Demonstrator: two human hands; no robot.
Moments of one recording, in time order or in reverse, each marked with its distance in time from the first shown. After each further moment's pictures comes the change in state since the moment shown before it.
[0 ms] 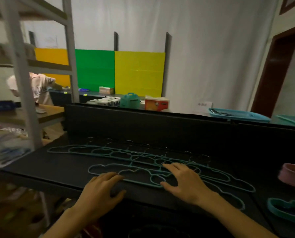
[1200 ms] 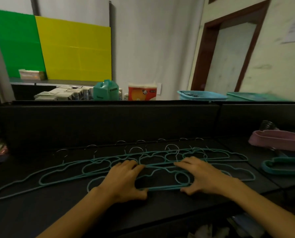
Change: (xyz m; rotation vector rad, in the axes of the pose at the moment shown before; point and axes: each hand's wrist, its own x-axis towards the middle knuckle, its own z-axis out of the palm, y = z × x) left_hand 0.135 -0.102 0.014 -0.011 -0.209 0.590; right_hand 0.064 -0.059 0.022 -0.189 -0.245 0.333
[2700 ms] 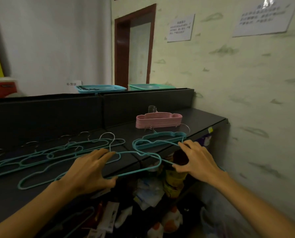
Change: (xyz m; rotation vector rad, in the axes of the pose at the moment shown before) left_hand 0.129 0.304 0.016 -0.019 0.200 0.349; right_hand -0.325 0.242 0.001 -0.116 0.384 0.620
